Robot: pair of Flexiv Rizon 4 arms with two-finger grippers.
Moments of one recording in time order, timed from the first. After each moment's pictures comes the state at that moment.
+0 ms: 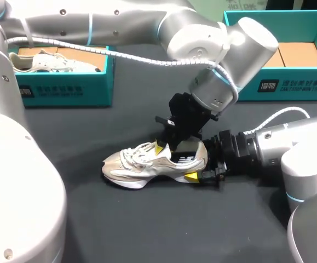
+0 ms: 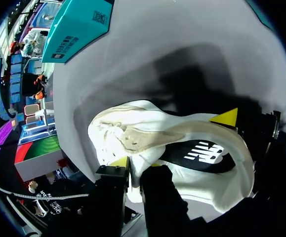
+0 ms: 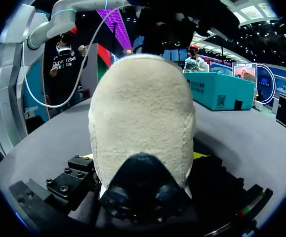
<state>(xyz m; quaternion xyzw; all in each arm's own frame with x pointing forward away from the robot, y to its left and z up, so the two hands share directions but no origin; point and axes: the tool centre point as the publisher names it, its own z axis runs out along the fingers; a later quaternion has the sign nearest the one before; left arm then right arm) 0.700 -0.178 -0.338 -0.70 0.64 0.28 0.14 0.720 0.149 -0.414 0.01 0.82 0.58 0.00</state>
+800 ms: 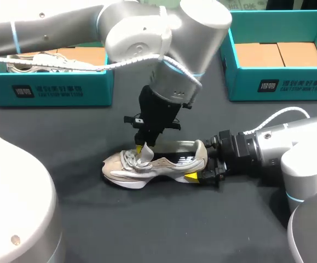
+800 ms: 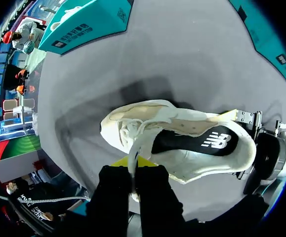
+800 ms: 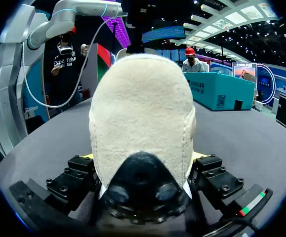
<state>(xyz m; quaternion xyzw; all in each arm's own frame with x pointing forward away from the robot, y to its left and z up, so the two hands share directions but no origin) 0.685 -0.129 -0.305 -0.75 0.64 0.17 0.08 0.720 0.149 -0.414 0.01 0.82 0.58 0.00</state>
